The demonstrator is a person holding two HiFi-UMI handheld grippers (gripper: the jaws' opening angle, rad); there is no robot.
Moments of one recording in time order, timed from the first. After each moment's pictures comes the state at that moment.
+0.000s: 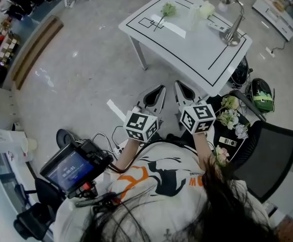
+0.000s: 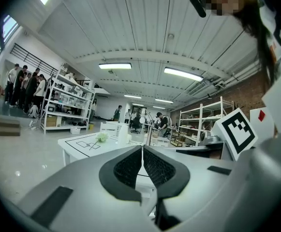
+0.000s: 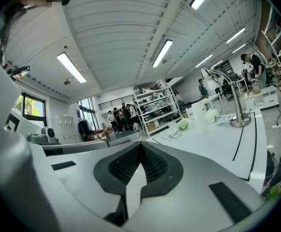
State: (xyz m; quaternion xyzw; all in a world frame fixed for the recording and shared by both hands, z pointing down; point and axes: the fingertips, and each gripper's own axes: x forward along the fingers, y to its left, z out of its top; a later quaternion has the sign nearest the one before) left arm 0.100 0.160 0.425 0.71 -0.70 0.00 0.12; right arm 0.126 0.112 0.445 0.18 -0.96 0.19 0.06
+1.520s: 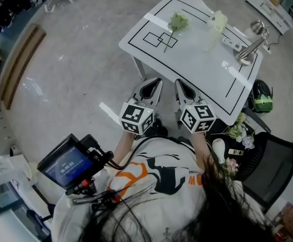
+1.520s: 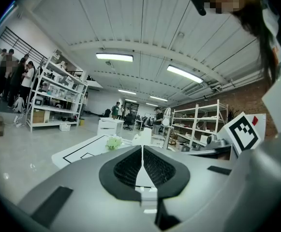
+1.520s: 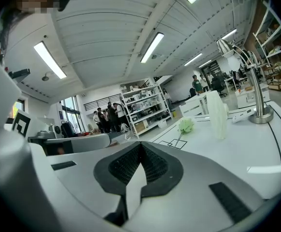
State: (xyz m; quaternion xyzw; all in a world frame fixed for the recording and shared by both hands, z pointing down) left arm -0.109 0.039 0.443 0.75 -0.64 0.01 0.13; right arm -0.056 0.004 0.471 0.25 -0.94 0.22 0.06
